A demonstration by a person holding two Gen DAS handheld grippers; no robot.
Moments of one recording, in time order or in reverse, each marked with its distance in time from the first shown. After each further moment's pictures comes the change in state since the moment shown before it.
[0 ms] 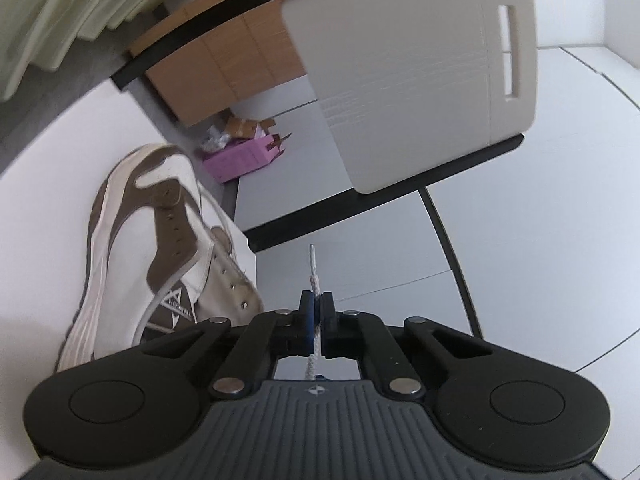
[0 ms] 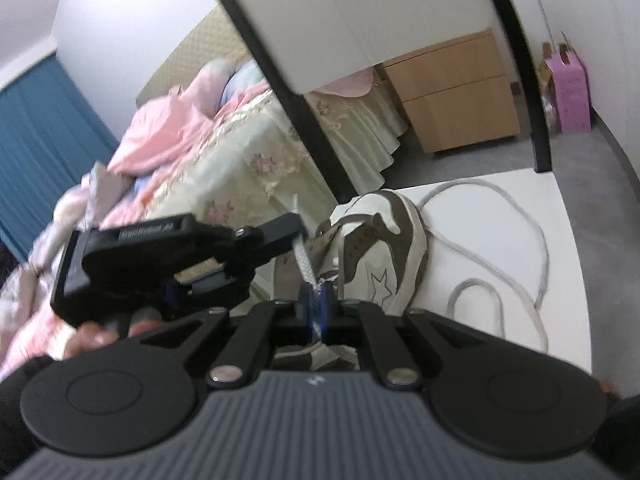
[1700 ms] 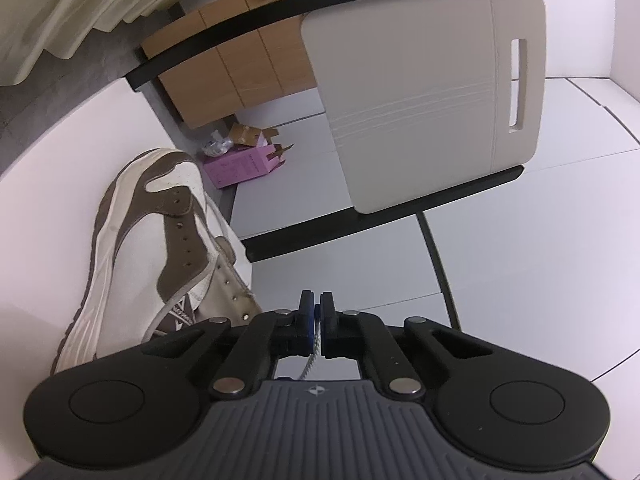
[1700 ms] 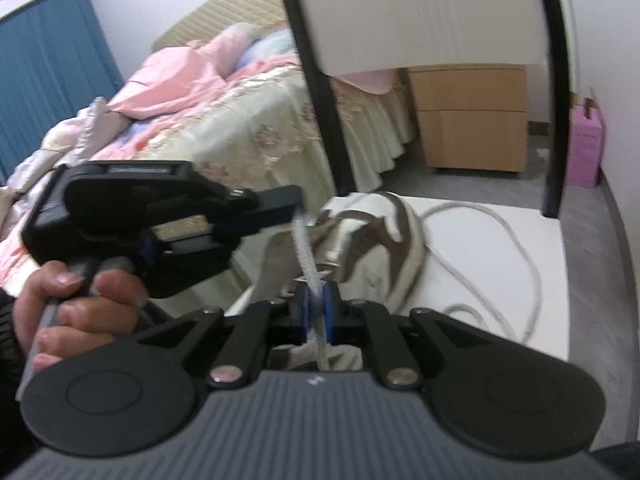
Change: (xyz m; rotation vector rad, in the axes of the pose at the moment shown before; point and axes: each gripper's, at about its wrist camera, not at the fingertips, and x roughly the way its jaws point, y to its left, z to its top) left arm -0.010 0.014 0.006 -0.109 -0.027 -0.039; right arm 0.022 0.024 -0.004 -0.253 0.055 -0.082
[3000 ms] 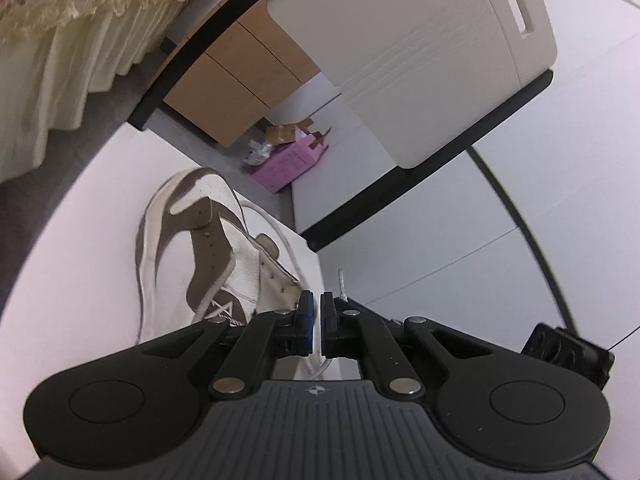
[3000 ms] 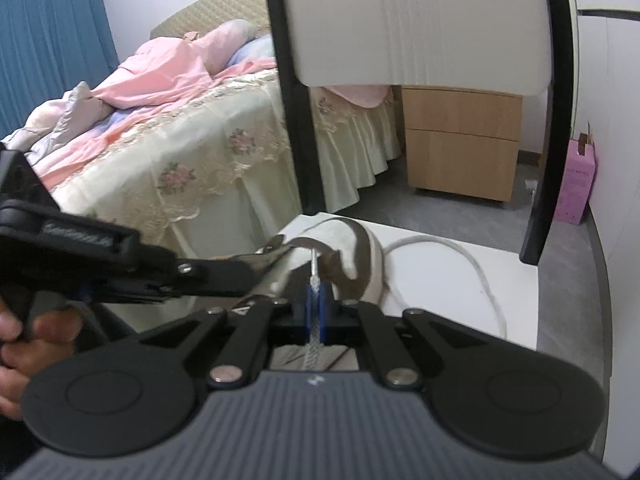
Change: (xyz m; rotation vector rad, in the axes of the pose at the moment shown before) left arm 0.019 -0.026 -0.014 0.316 0.057 0.266; right arm 0.030 -0.029 0.022 -0.112 -0.017 -0.043
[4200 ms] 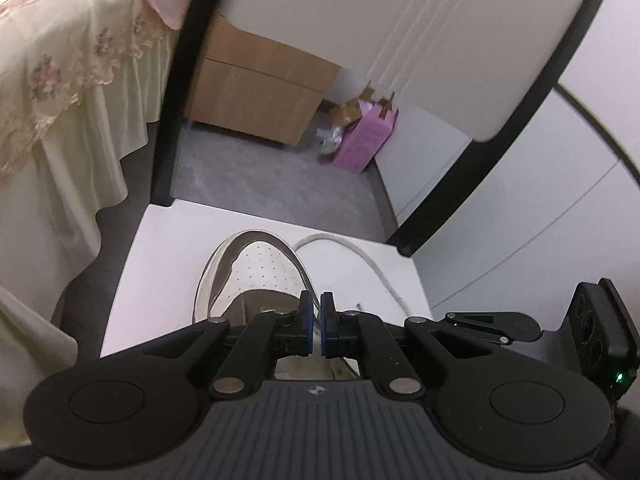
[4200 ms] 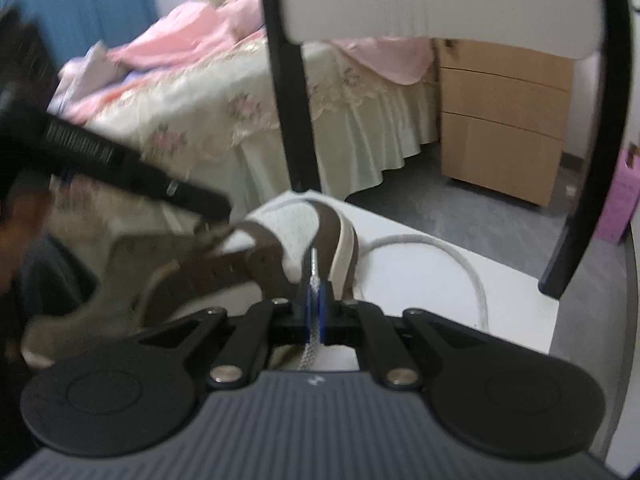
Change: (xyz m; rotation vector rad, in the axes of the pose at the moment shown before) left arm 0.065 -0.043 0.063 0.283 0.138 0.358; right arm 0.064 -0.063 0.005 -0.139 0.091 0.141
